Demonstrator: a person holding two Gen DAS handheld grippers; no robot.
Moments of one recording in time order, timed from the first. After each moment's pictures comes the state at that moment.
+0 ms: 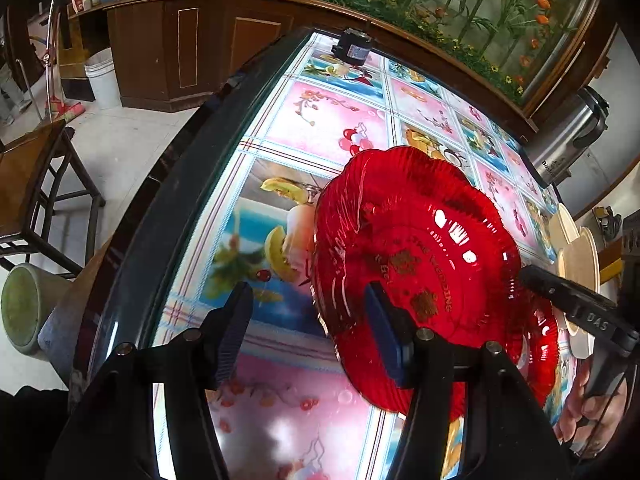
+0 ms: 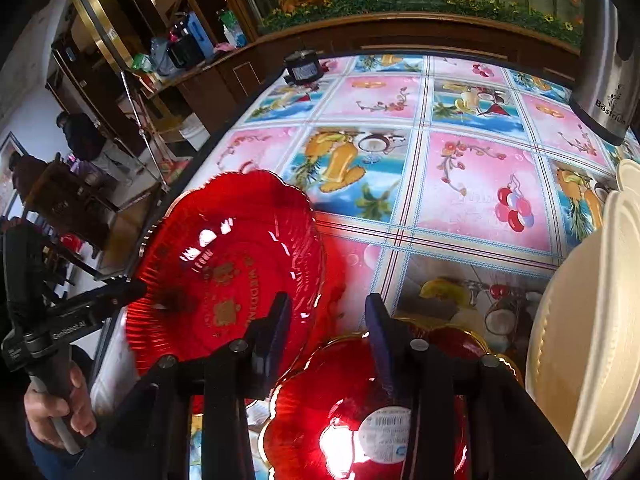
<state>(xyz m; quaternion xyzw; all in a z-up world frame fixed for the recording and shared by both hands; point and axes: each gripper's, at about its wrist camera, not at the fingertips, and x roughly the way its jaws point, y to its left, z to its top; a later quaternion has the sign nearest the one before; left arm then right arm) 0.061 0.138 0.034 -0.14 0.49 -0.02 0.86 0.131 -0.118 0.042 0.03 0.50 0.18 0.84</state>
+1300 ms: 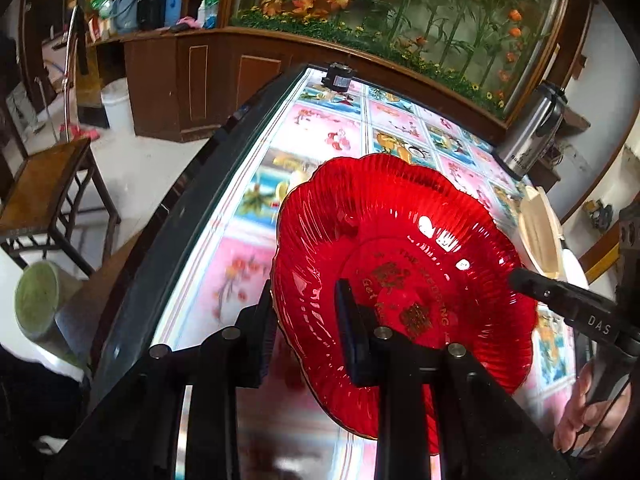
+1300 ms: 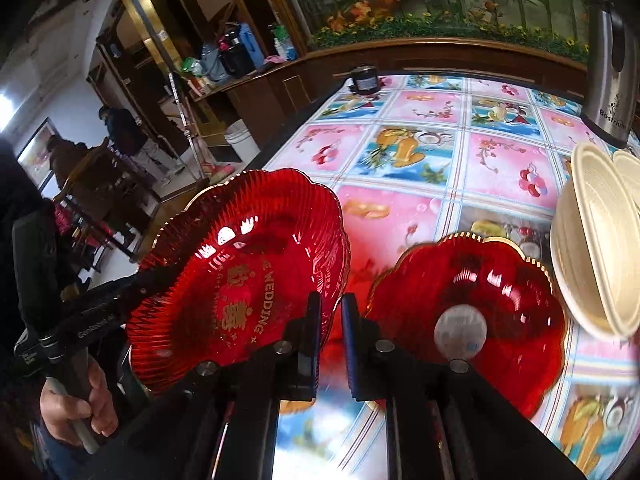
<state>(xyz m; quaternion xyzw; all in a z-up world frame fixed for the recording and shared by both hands) -0.059 0.126 0.066 -0.13 0.42 -0.01 0.90 0.006 -0.109 0.075 0.04 0.45 0.26 0.85</state>
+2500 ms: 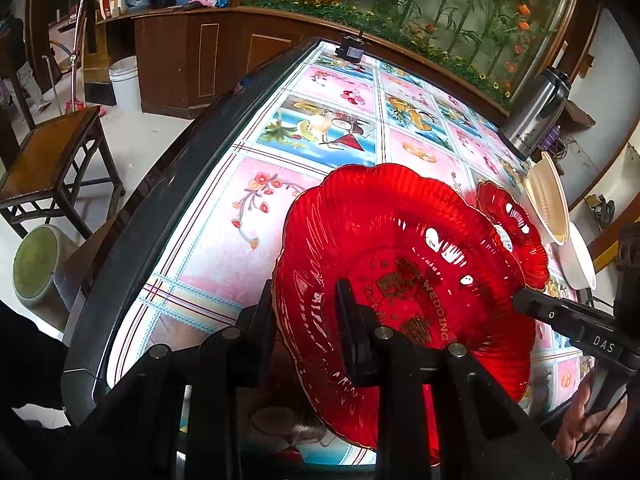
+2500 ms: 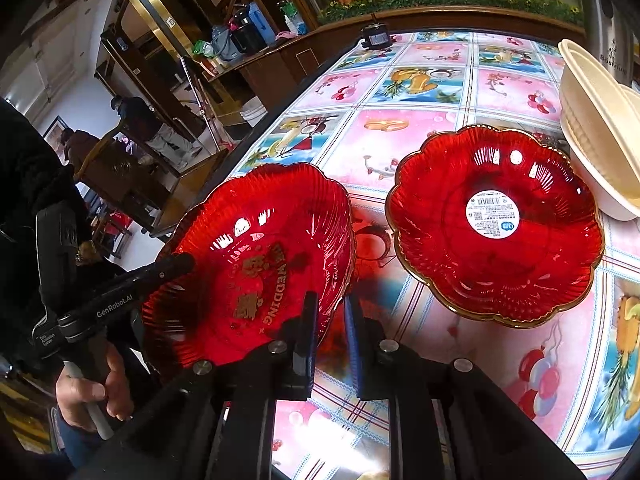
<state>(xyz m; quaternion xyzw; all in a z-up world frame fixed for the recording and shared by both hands) -0.098 0.128 0.029 -0.14 0.45 0.00 0.88 -0.043 -0.115 0.034 0.06 0.49 0.28 0.82</state>
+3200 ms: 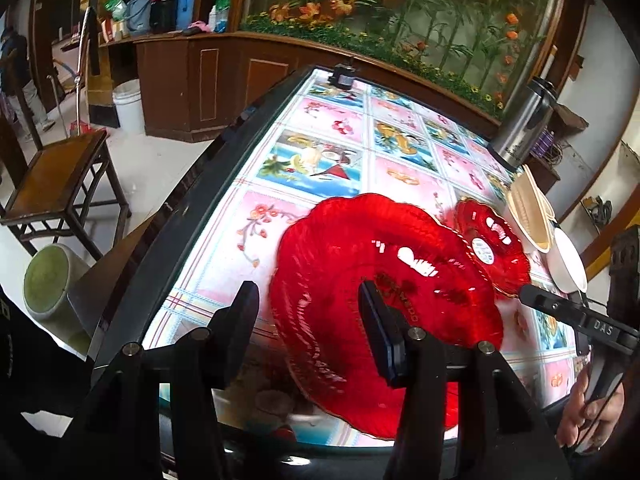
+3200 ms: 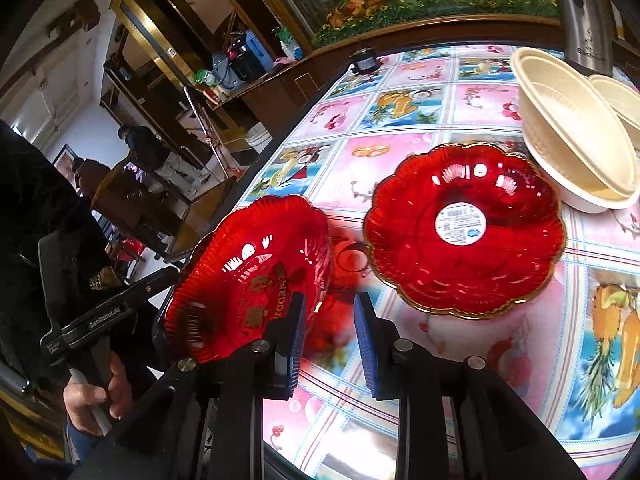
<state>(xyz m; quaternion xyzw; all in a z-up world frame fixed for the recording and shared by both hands) -0.116 0.116 0.067 -0.12 0.41 0.00 0.90 -0.050 -0.155 0.053 0.11 0.46 0.28 0.84</state>
